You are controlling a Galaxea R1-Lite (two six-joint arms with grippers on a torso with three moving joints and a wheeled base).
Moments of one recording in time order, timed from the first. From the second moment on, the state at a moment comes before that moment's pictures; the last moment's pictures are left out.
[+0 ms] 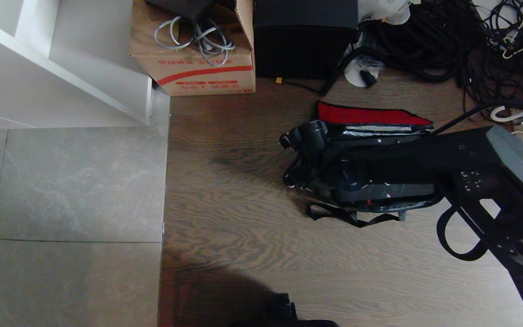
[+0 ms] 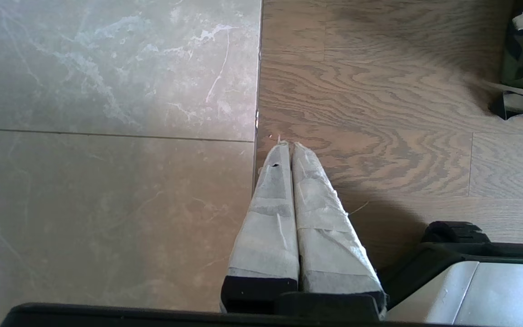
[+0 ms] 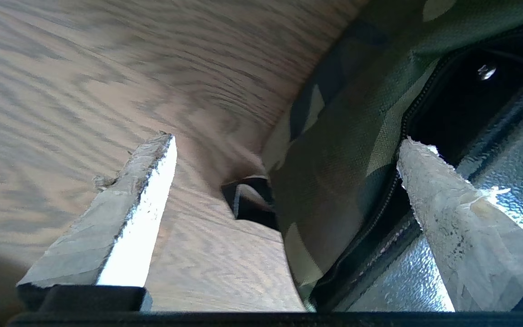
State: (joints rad) left arm 0.00 0.00 0.00 0.00 0.00 0.00; right arm 0.60 2.33 -1.83 0.06 -0.55 -0.18
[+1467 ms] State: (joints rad) left arm 0.00 0.00 0.00 0.00 0.00 0.00; right arm 0.60 2.50 -1.90 0.02 -0.58 -0.27
